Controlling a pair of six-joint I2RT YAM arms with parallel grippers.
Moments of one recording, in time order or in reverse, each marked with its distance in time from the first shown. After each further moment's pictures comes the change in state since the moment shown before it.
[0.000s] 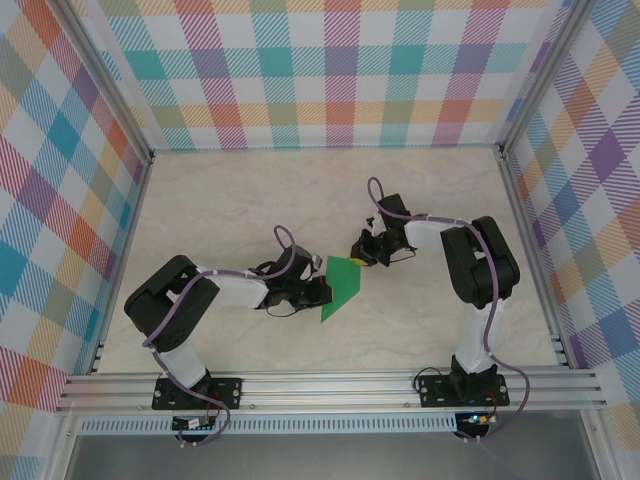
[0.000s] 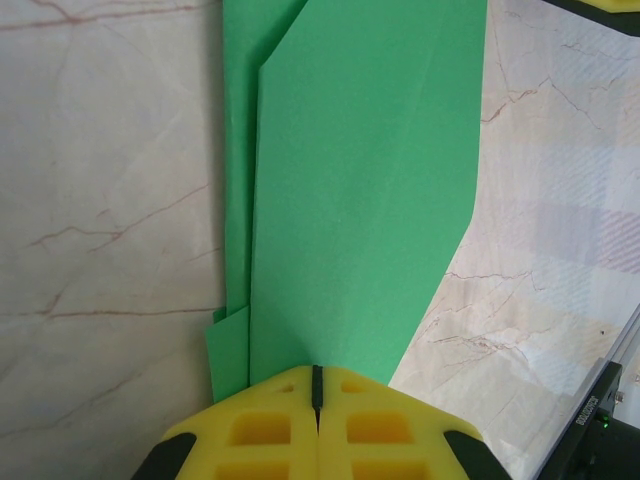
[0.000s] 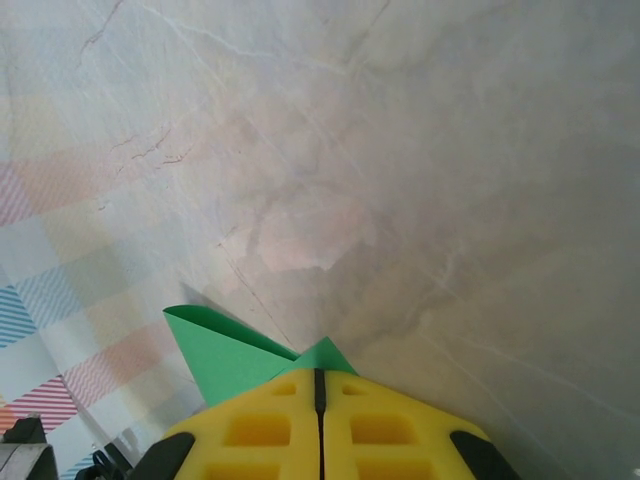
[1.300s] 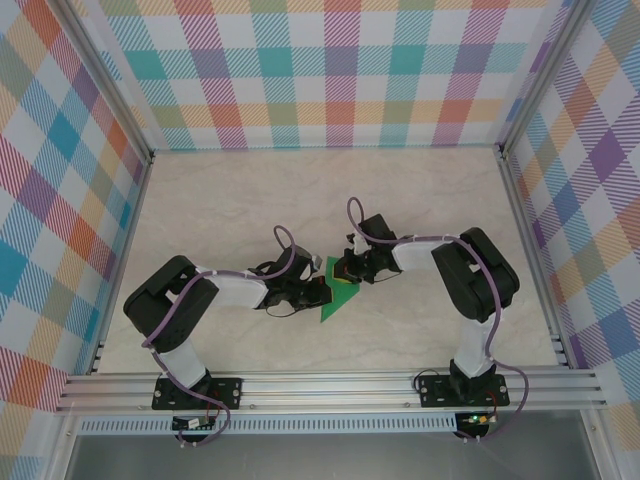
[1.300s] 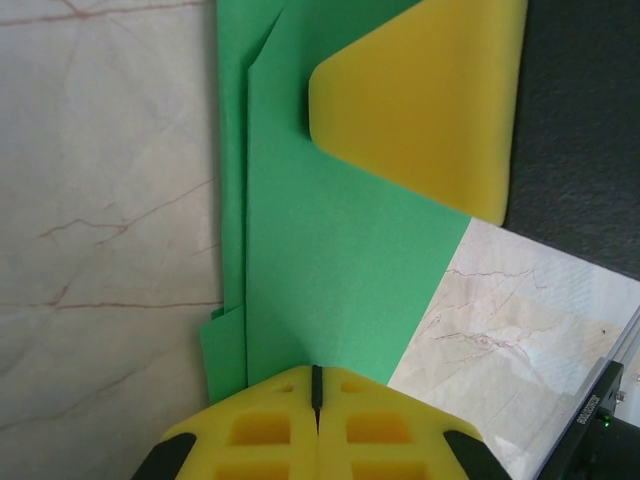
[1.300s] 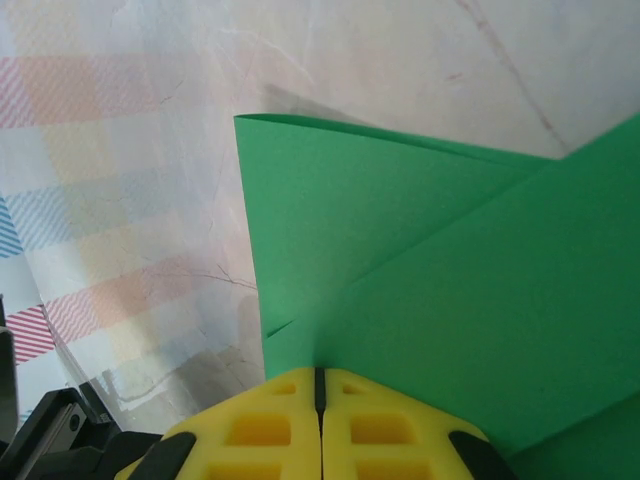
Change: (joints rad) left arm 0.000 -0.006 0.000 -0.008 0.000 0.000; right arm 0.180 -0.078 -0.179 0.223 0.000 0.054
